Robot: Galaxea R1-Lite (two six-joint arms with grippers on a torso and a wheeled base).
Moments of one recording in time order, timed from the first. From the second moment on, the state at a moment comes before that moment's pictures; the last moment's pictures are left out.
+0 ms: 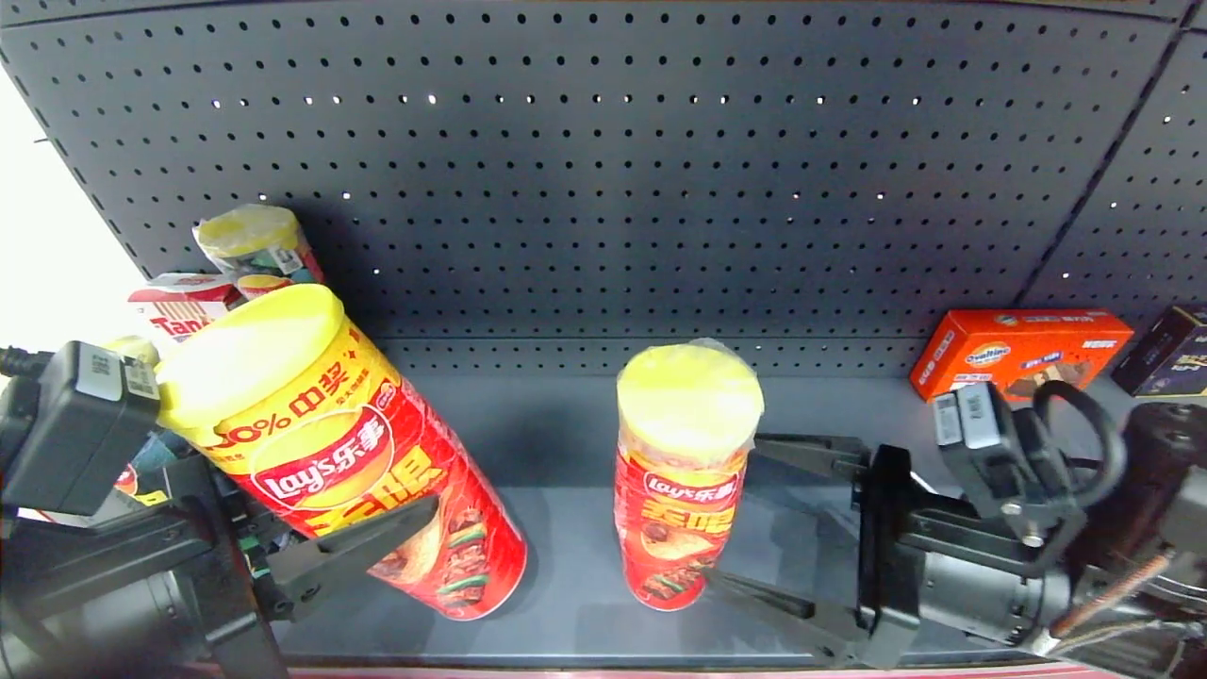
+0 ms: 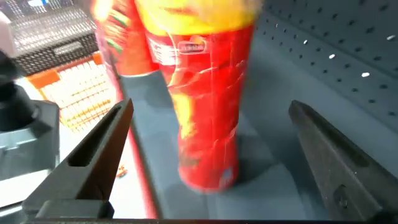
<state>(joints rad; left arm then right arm) -0.52 1.12 -0.42 -0.58 -0.24 0.03 0.72 1.53 -0.40 -1.14 0.43 -0.15</state>
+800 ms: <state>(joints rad) -0.52 1.12 -0.43 -0.58 -0.24 0.05 0.57 0.73 -0.27 -0.47 0.26 -0.12</state>
